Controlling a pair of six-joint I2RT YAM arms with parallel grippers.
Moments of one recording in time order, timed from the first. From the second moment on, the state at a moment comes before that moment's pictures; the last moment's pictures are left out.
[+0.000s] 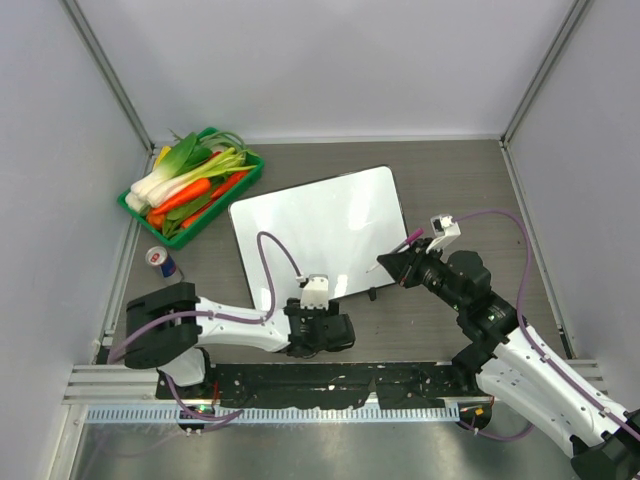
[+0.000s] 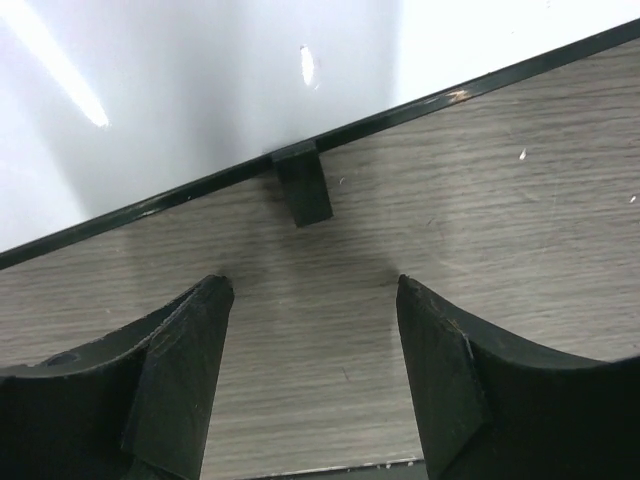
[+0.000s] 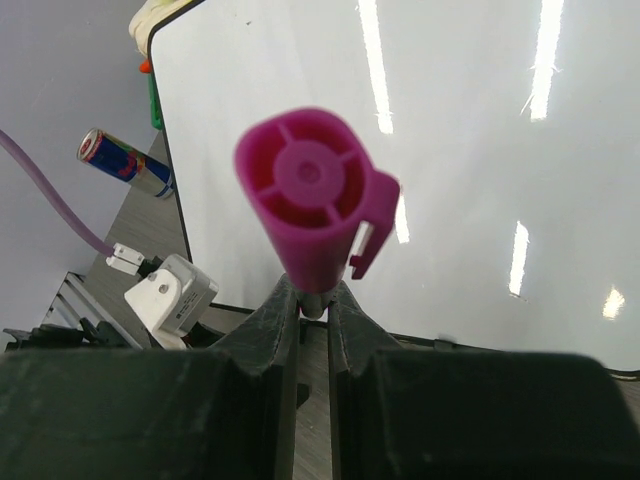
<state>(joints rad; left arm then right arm) -1.37 1.56 0.80 -0.48 -0.63 -1.20 0.58 0.61 0.48 -0.08 -0.07 0.60</state>
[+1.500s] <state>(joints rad) -1.31 1.76 0.99 -0.57 -0.76 -1.29 0.58 0.60 0.48 -0.10 -0.06 0.57</state>
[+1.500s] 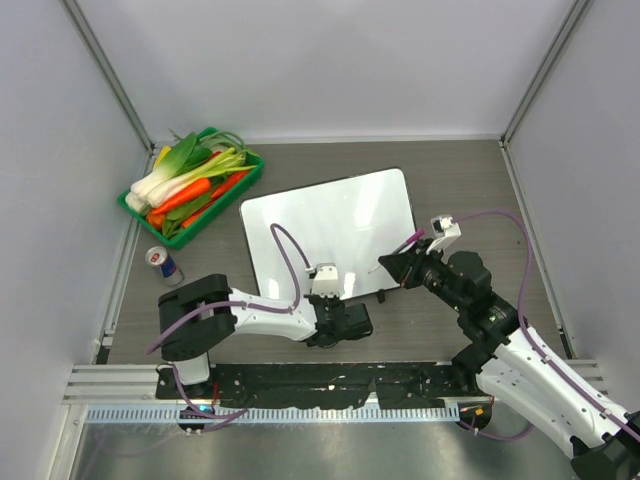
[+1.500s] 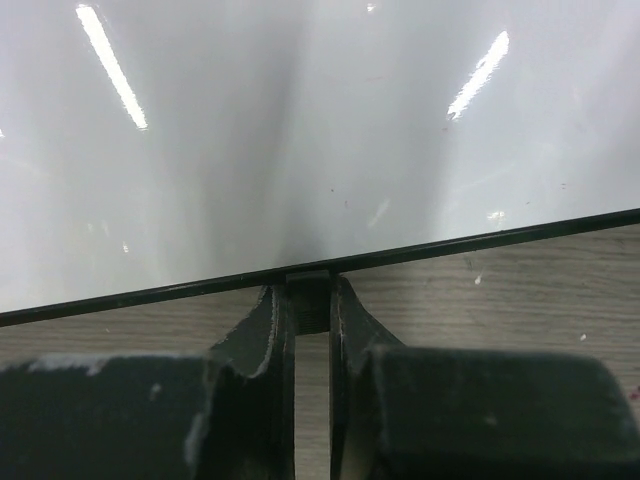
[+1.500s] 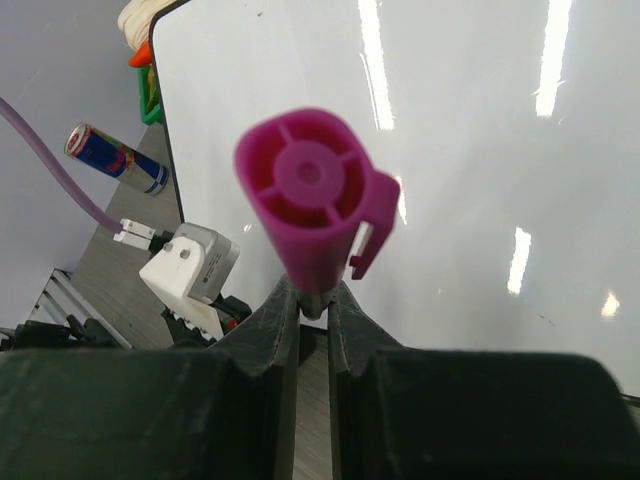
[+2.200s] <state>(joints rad) -1.53 1.81 1.06 -0.73 -0.74 -1.50 0.58 0.59 0.49 -0.10 -0.06 0.57</state>
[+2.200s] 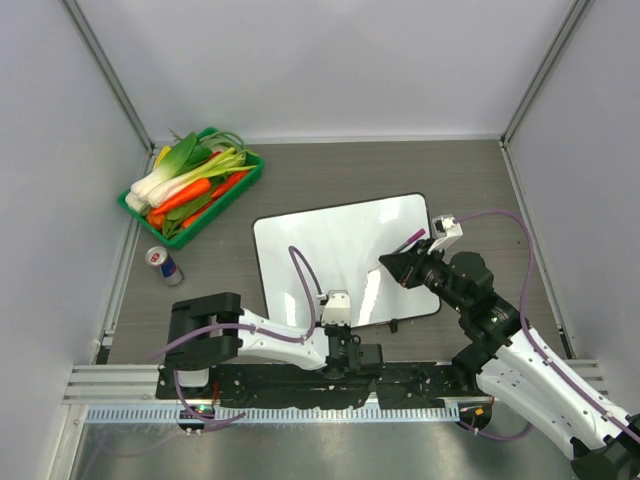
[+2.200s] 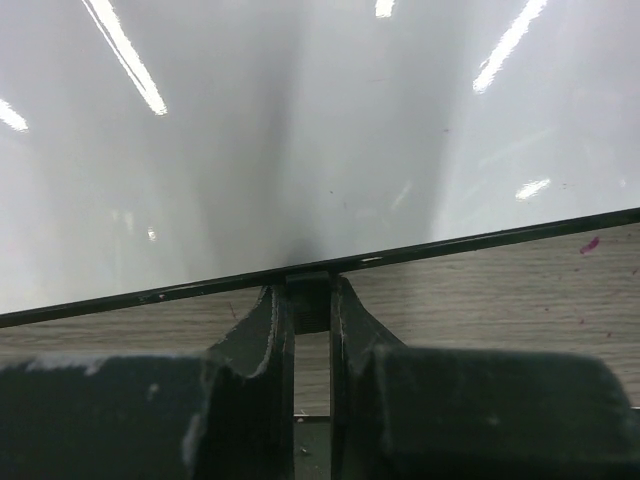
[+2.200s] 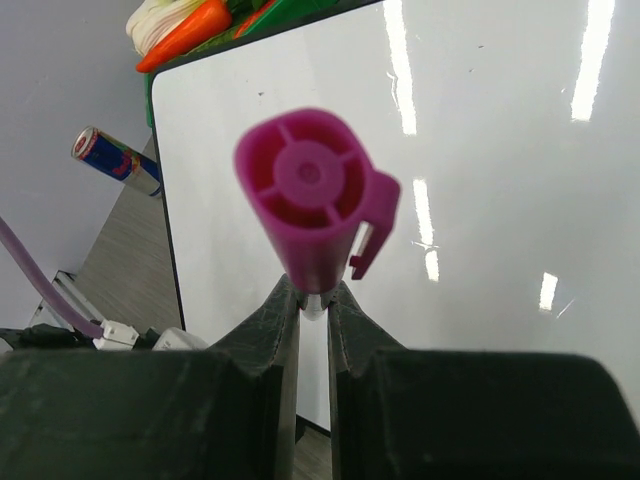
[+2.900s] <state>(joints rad) -1.63 1.67 0.99 -0.70 -0.54 -1.39 0.58 0.58 0.50 -0.11 -0.06 0.56</state>
